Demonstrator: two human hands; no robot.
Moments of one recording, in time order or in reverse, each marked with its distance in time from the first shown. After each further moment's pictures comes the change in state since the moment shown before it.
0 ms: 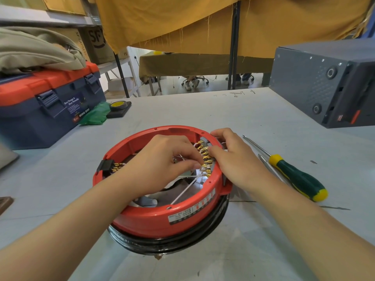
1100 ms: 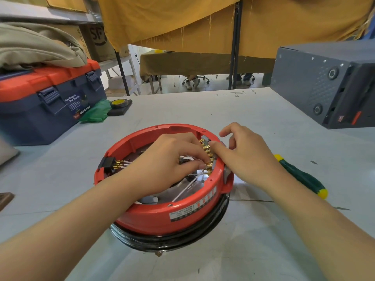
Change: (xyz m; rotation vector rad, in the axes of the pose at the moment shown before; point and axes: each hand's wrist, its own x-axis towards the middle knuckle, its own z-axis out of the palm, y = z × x) left_hand 0.000 0.004 0.003 0.038 -0.012 0.051; right_hand -0.002 -0.006 -0.016 -0.339 0.091 -0.057
